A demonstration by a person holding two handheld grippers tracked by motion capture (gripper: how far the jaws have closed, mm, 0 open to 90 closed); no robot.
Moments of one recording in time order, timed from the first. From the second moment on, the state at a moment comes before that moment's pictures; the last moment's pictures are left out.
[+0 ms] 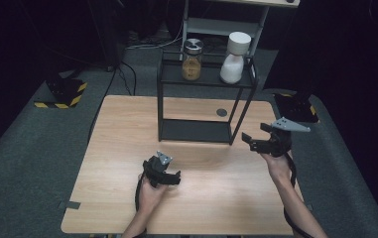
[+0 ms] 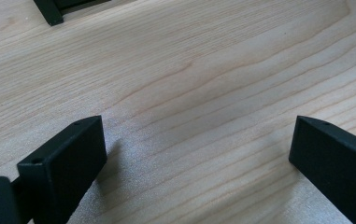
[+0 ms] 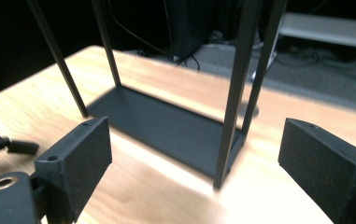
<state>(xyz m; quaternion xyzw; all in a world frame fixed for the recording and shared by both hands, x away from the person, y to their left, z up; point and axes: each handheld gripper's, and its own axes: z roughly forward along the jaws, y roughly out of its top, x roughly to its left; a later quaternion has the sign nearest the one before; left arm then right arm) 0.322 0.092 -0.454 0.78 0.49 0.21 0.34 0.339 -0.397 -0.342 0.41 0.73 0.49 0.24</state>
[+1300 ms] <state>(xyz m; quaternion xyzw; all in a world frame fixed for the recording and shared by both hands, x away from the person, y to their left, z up) 0.322 0.091 -0.454 0.78 0.49 0.21 0.34 0.315 -0.401 -0.469 0.48 0.72 0.46 0.20</state>
